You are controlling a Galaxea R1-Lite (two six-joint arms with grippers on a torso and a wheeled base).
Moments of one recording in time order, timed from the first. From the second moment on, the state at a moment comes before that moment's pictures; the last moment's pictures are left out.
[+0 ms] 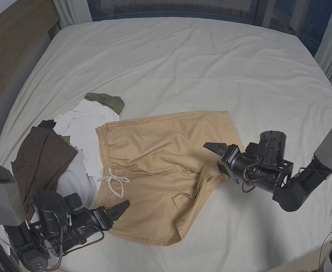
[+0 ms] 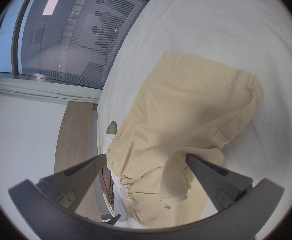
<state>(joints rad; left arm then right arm) -0.53 1.95 -0.02 -1.55 0.03 -0.67 0.48 2.02 -0.70 -1.04 0.12 1.04</state>
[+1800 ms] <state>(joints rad) -0.53 1.95 -0.02 -1.55 0.03 -0.68 0.39 1.82 -0.36 -0.64 0.19 0.11</state>
